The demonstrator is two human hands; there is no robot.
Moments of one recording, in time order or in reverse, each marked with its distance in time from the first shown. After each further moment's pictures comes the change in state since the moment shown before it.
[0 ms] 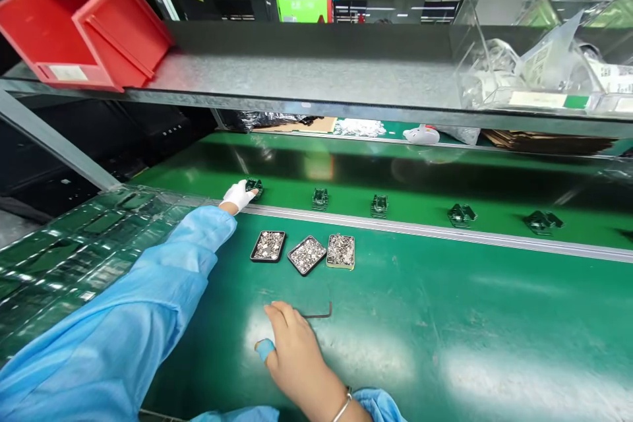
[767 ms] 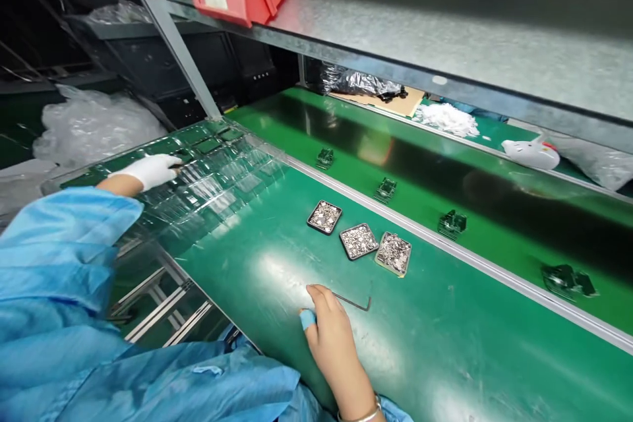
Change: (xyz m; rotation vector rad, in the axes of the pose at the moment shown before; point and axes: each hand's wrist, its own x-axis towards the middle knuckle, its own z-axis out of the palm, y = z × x) left_hand -0.137 -0.283 -0.147 -0.094 0.301 -0.165; right_hand -0.003 0.011 -0.008 0.000 -0.054 -0.106
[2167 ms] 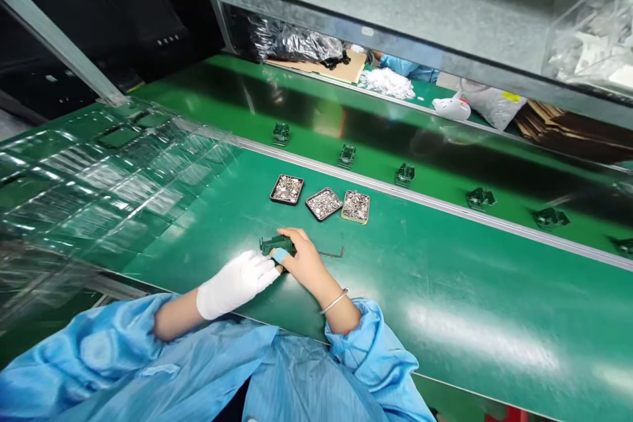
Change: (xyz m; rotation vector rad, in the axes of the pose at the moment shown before) left_hand -0.296 0.196 0.101 0.009 -0.014 1.435; right_hand 0.044 0.003 0.011 0.417 0.063 0.160
